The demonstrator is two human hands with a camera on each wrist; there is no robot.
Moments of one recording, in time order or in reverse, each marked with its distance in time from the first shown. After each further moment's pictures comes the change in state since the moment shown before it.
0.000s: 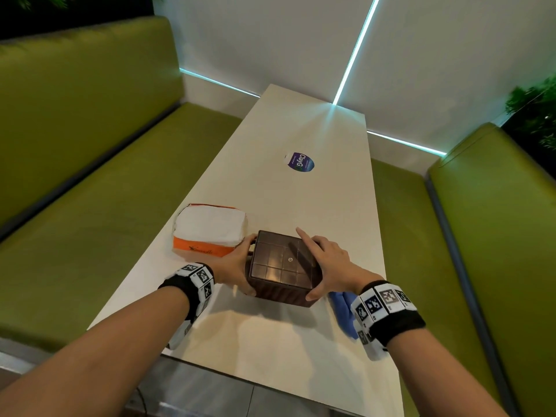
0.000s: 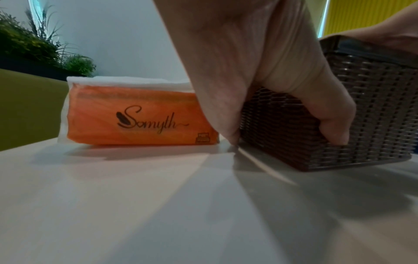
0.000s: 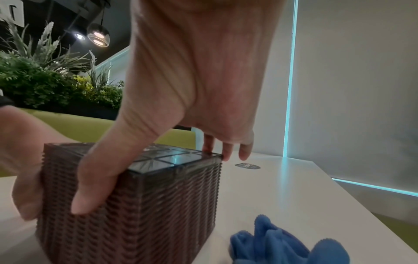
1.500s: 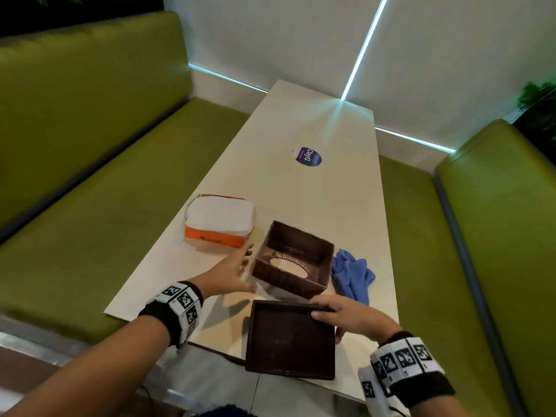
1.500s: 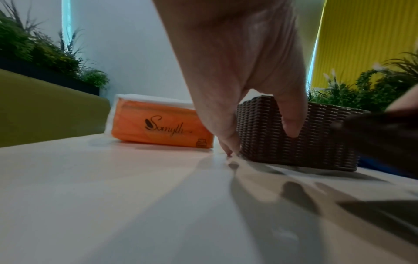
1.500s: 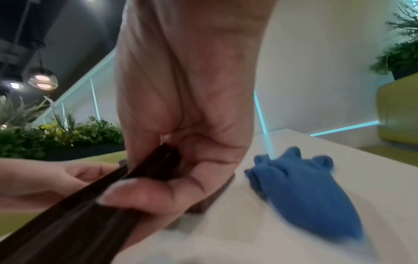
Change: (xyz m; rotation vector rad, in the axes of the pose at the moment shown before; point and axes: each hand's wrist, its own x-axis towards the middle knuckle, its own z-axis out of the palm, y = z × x) left_hand -0.056 -0.014 0.018 0.019 0.128 0.015; right_hand -0.077 -0.022 0.046 0.772 -0.361 0.047
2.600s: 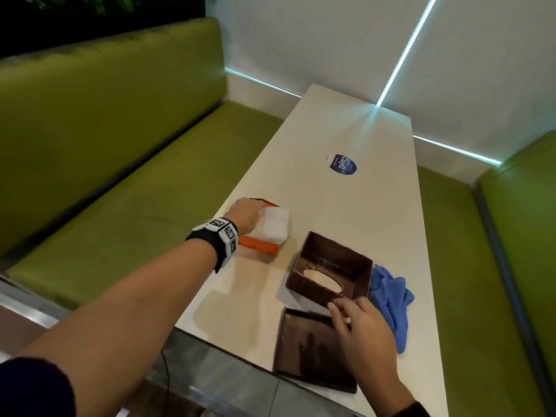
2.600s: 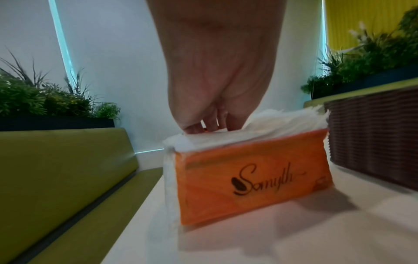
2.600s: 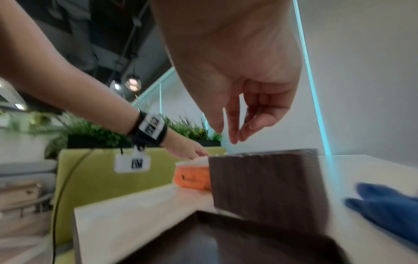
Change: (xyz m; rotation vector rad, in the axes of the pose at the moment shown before) left_hand 0.064 0.028 -0.119 0.769 0.355 -0.006; right_hand 0.015 -0.053 0.069 -0.446 0.931 -0.029
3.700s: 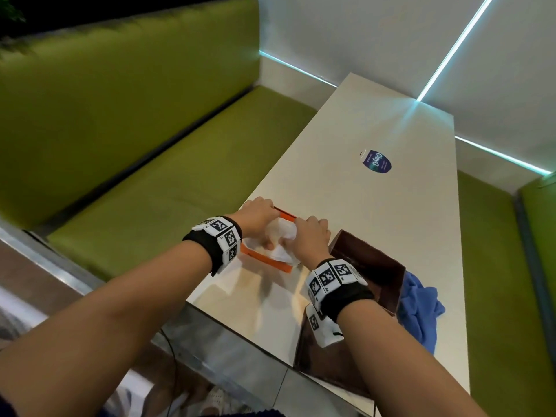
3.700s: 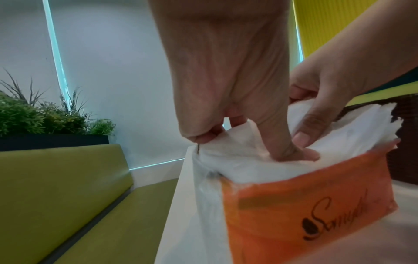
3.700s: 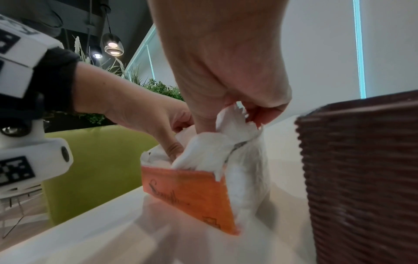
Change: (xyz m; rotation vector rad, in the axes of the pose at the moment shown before) left_hand -0.043 -0.021 -0.010 0.308 -0.212 0.037; right_hand 0.151 -0.122 0.082 -0.210 -0.298 -0.107
